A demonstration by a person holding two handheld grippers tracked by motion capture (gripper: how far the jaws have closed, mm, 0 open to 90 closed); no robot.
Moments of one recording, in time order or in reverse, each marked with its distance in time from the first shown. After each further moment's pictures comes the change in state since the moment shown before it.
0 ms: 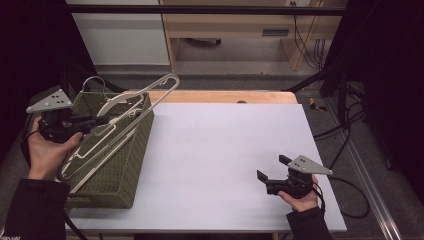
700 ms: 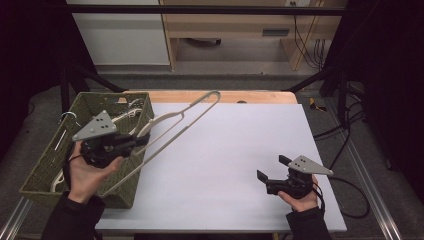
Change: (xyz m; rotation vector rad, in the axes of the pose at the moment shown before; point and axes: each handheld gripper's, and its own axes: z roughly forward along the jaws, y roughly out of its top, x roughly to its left) left arm -0.102 0.015 0.026 -0.047 -0.098 0.051; right arm 0.000 0.000 0.000 -0.003 0.003 0.012
